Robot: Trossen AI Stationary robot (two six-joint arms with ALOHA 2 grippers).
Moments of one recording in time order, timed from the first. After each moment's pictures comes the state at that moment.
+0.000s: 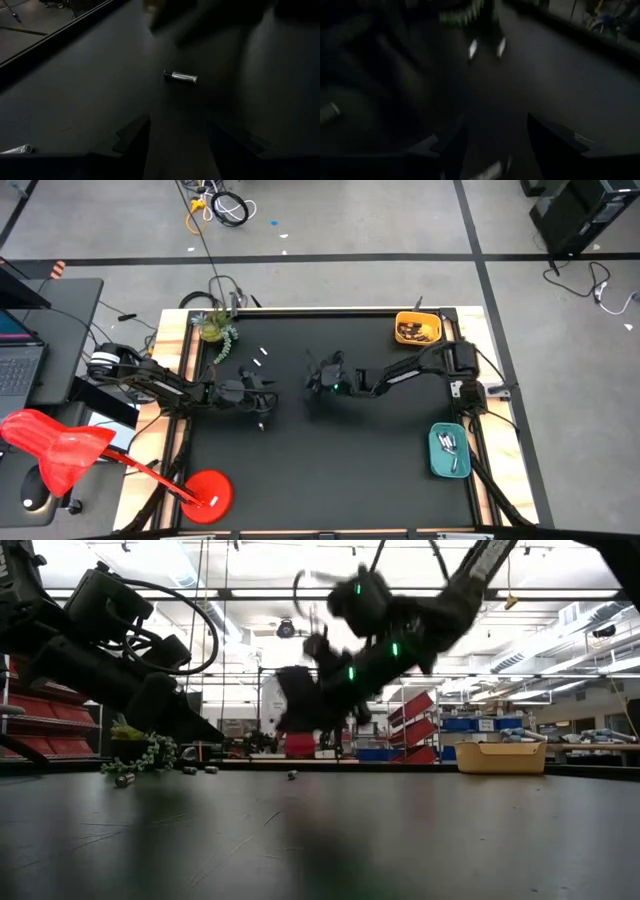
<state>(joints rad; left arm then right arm) -0.03 1.35 0.13 0.77 -0.43 -0.13 -0.07 2.03 1.07 0.45 0.40 0.27</state>
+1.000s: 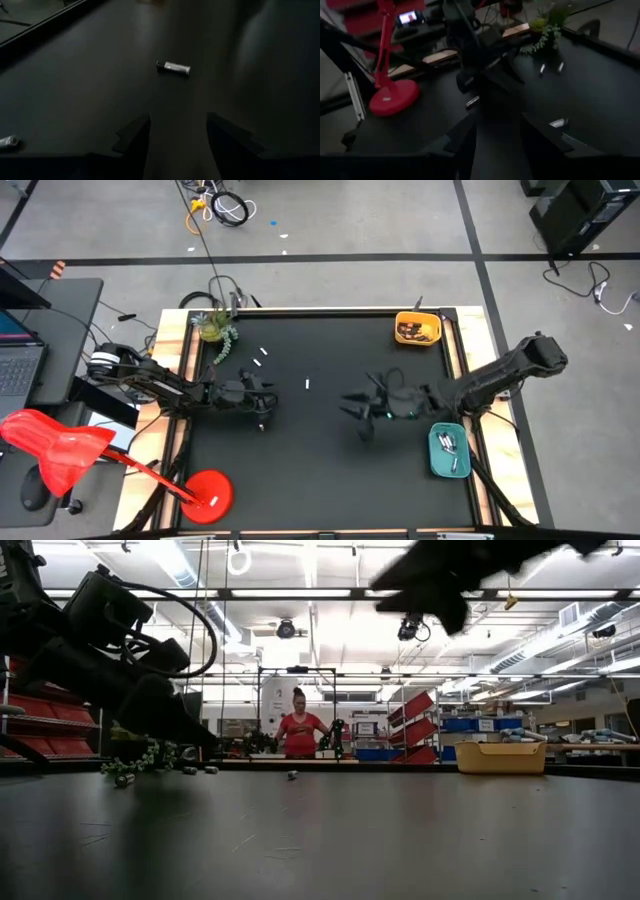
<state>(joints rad) -0.03 1.35 0.13 0.75 -0.39 -0.16 0.27 1.34 0.75 0.23 0.45 0.42</state>
